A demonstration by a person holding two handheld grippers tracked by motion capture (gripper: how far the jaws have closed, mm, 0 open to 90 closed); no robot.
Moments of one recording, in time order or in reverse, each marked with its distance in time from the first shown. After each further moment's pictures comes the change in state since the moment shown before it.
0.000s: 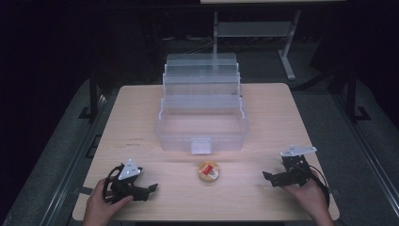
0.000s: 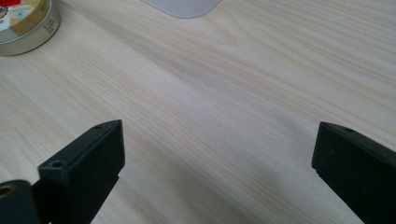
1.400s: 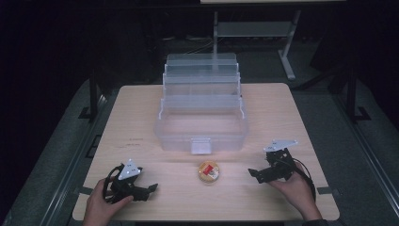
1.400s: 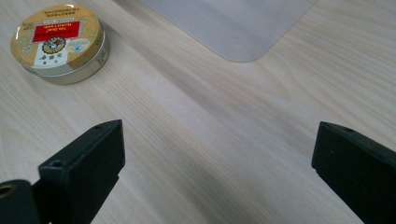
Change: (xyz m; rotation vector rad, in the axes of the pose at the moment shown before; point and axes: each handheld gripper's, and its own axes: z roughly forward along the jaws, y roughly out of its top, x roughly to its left) left arm 0.000 0.000 0.000 -0.003 0.000 -0.004; right arm 0.029 0.035 0.013 0.008 0.058 -0.095
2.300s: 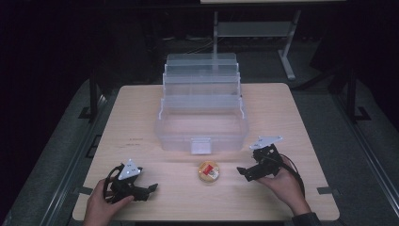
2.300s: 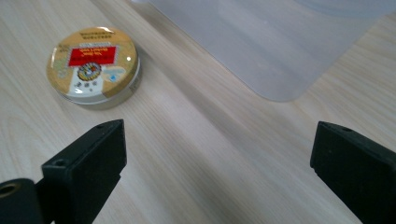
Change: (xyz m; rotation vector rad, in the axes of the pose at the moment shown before) left arm 0.000 0.000 0.000 0.000 0.001 0.000; right arm 0.021 0.027 0.014 0.002 0.045 -0.079
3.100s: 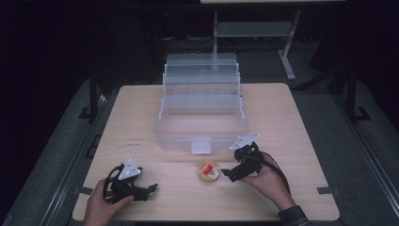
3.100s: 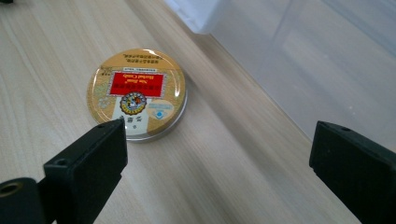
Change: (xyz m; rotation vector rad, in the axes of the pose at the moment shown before) left arm 0.000 0.000 0.000 0.002 0.000 0.002; right arm 0.029 0.030 0.027 0.038 0.065 -0.095
